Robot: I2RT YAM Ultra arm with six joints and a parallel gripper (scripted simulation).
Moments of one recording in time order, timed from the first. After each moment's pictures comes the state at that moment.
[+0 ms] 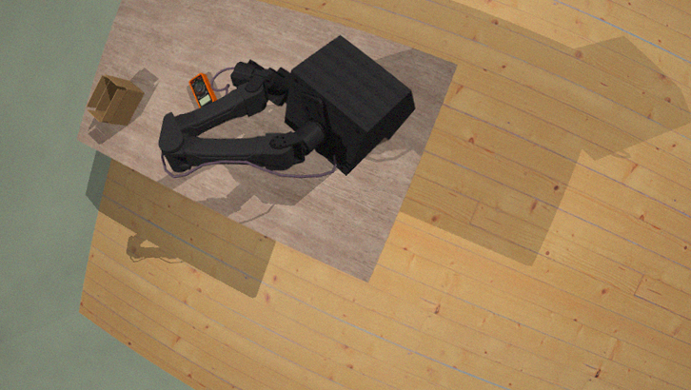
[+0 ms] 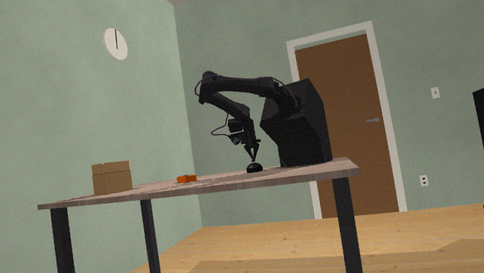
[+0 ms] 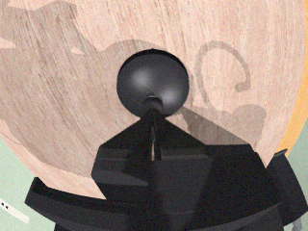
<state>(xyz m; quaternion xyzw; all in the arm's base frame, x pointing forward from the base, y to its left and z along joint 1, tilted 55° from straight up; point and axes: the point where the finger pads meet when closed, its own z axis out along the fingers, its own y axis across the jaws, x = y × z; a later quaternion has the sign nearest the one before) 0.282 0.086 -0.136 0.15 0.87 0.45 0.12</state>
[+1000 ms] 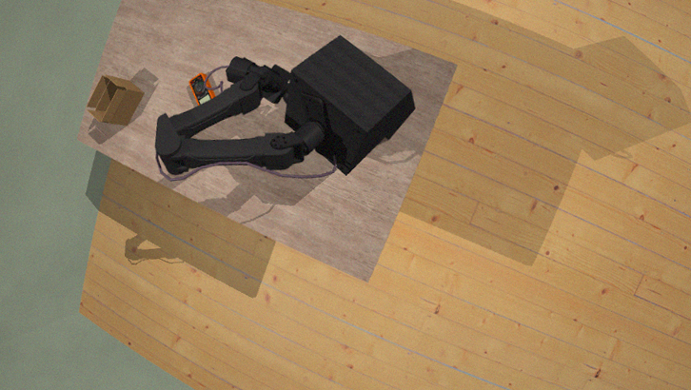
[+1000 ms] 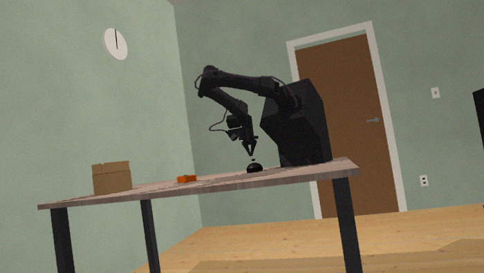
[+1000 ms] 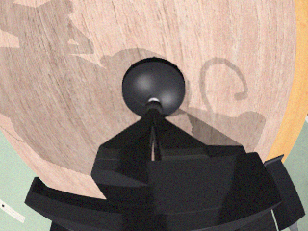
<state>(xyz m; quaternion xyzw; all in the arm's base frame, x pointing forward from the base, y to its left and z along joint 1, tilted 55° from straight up) 0.286 0.067 -0.122 0.15 0.87 0.45 0.14</state>
